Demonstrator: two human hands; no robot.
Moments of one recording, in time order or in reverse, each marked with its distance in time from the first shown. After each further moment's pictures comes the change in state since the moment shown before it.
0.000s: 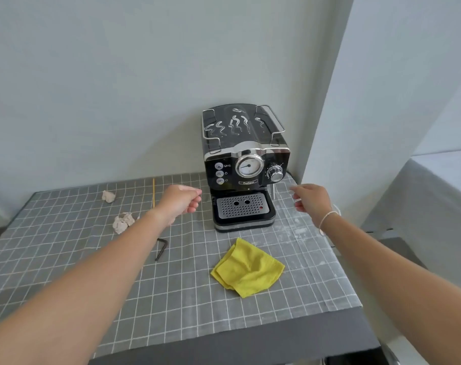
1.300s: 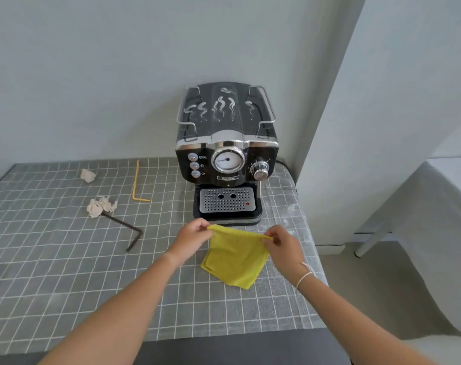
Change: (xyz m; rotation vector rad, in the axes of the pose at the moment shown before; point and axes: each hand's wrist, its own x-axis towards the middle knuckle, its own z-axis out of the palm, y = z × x) left_hand 0.005 -0.097 0.109 0.073 -0.124 0.000; right_hand -0.016 0.100 0.003 -0.403 -0.245 -0.182
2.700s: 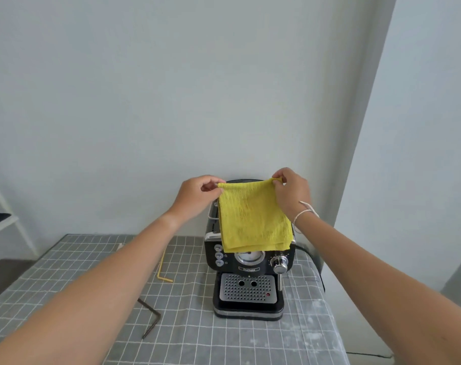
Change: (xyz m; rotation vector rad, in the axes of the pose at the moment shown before) left_hand 0.014 0.236 -0.126 0.204 0.437 0.635; right_hand 0.115 -0.247 -0.098 0.021 0.362 -0.414
